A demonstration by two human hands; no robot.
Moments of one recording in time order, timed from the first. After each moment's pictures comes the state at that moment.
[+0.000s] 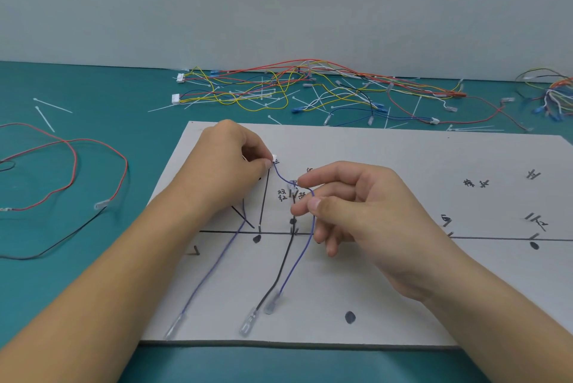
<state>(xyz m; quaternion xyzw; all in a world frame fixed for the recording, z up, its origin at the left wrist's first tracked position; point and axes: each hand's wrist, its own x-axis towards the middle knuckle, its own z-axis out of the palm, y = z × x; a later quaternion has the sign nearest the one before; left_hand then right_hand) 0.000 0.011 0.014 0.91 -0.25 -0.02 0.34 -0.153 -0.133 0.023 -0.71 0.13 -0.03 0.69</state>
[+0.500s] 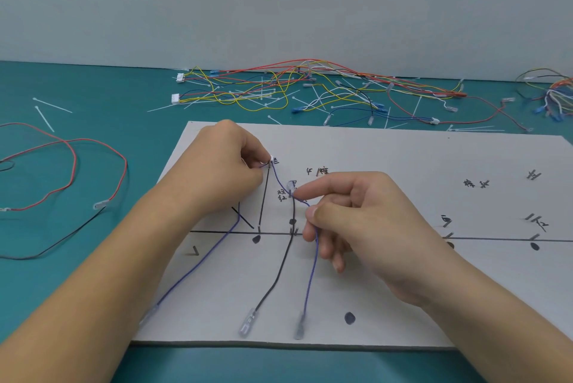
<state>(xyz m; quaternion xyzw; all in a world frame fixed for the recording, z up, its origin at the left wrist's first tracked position) -0.004 0.017 0.021 0.91 -0.27 -0.04 0.31 -0.155 -0.130 0.025 -0.73 0.15 0.00 0.67</state>
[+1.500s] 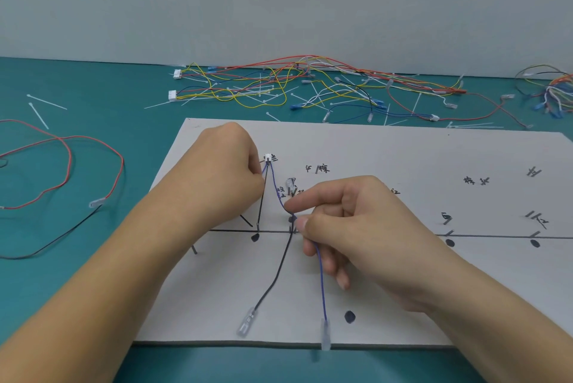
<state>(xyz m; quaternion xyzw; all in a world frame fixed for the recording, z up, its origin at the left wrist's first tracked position) -0.027 0.015 0.035 0.95 -0.22 -0.03 0.22 -0.160 -0.125 0.027 -0.74 0.14 0.05 0.65</state>
